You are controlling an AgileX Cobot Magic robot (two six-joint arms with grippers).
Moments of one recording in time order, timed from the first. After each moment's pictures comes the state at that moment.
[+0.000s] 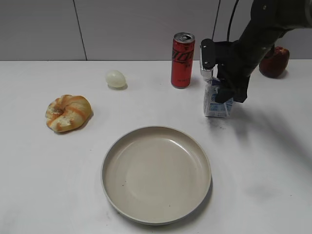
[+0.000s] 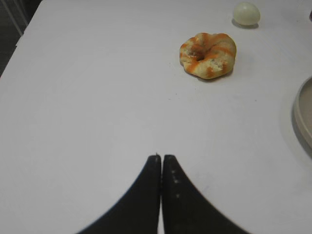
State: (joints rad) left arm -0.06 0.01 -0.45 -0.12 1.07 0.12; right arm 0.25 2.15 -1.60 0.18 0.83 -1.36
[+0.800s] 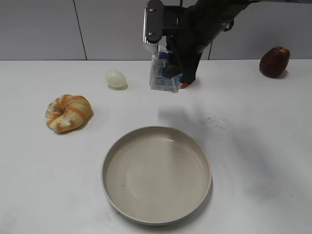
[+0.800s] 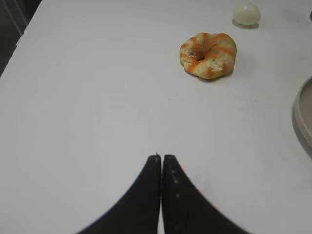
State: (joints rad) left arm -0.06 0.01 -0.45 -0.12 1.07 0.12; right arm 0.51 1.98 -1.60 0.20 0.68 -1.19
